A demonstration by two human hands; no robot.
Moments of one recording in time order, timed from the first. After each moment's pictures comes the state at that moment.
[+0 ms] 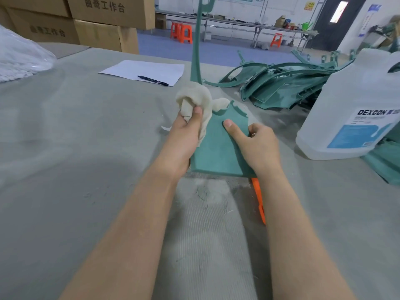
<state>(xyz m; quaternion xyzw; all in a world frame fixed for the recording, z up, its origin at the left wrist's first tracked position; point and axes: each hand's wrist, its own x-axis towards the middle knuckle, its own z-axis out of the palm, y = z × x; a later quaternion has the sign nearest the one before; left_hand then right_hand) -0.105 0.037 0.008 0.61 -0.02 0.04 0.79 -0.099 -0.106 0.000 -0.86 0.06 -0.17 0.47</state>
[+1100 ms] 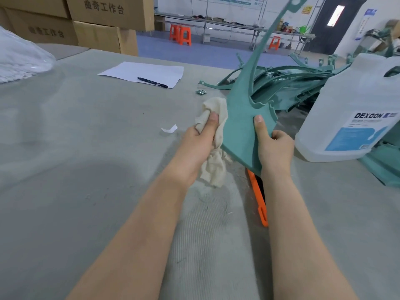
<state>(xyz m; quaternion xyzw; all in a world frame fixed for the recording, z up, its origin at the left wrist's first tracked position) -0.114 0.024 0.006 0.64 -0.01 -0.01 0.76 -0.091 -0.125 -0.009 -0.74 0.17 -0.24 0.60</state>
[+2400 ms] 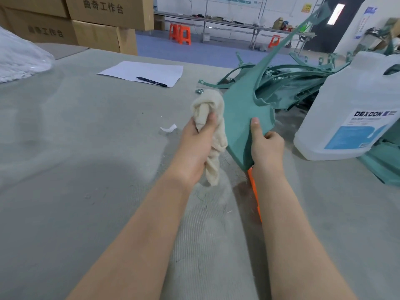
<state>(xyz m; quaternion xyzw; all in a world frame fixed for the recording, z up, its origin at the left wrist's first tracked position) -0.105 0.023 -0.004 0.66 0.05 0.09 0.74 -0.091 -0.112 -0.007 -0.70 0.18 -0.22 0.65</state>
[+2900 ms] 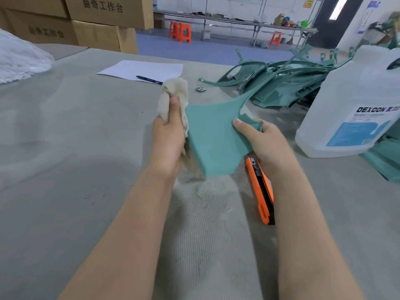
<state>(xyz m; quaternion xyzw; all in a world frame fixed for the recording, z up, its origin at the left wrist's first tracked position) -0.097 0.049 -0.001 0.59 0.04 0.16 0.79 -0.109 -0.114 0.014 -0.73 0.00 -0.05 0.68</state>
